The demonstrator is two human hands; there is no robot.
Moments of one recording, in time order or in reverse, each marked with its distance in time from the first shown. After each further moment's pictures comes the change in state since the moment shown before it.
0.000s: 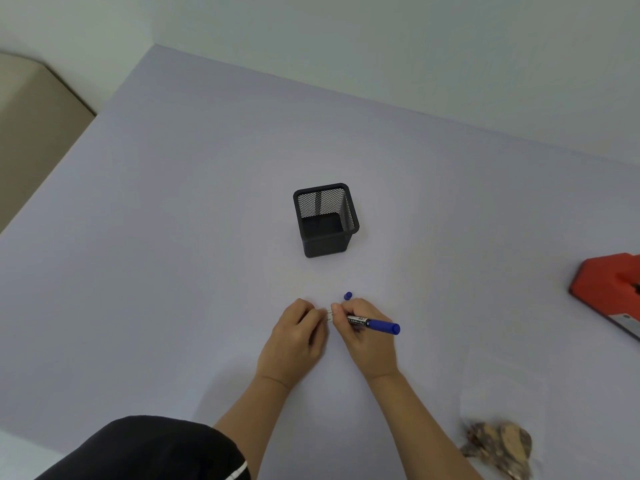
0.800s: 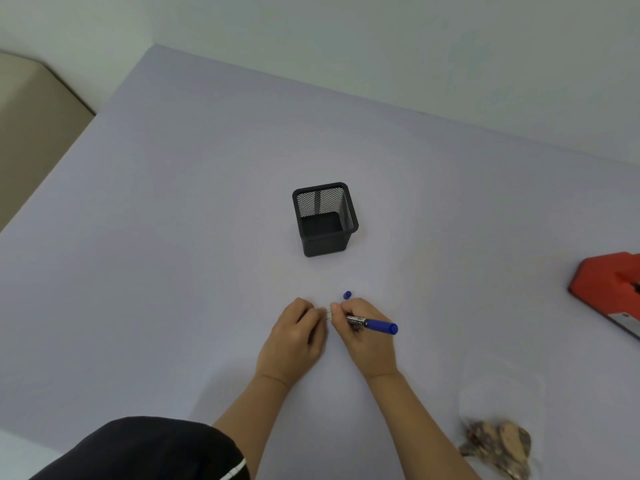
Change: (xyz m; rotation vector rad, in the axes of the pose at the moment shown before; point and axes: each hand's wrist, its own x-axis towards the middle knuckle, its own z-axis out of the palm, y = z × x) left_hand 0.001 -0.003 0.000 0.002 0.004 -0.017; right_hand 0.002 0.001 0.004 -0.032 -0.001 0.012
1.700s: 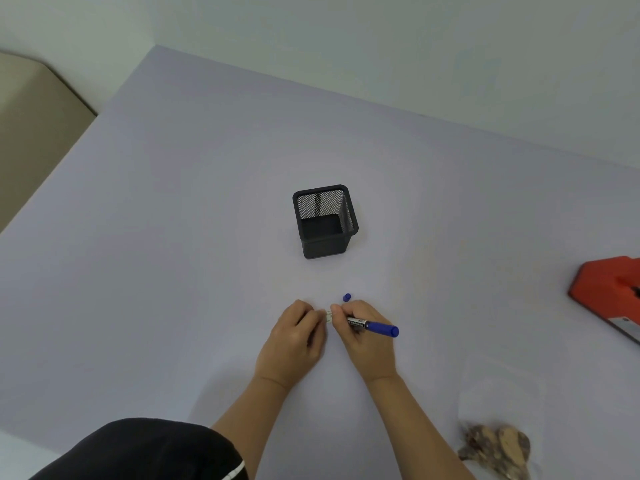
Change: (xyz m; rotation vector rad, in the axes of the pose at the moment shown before) left_hand 0.003 0.004 0.000 -0.001 -0.002 0.014; right_hand 0.003 -0.001 -0.005 0.016 0.020 -0.010
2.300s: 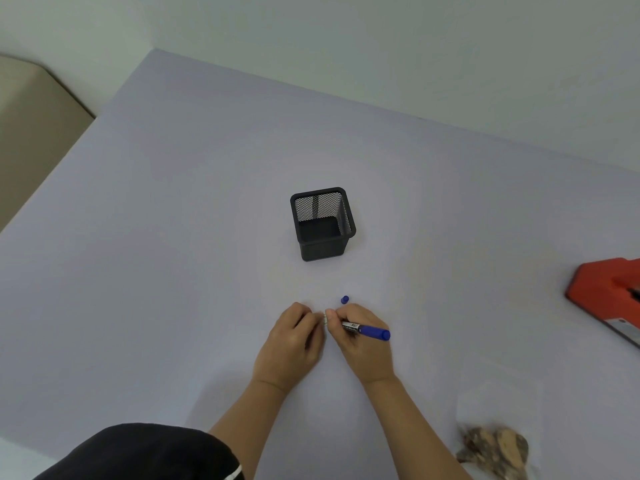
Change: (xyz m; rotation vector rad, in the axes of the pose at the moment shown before) left_hand 0.001 0.002 0.002 -0.006 -0.006 -0.017; right_hand 0.000 0.006 0.000 -0.045 -0.031 -0.032
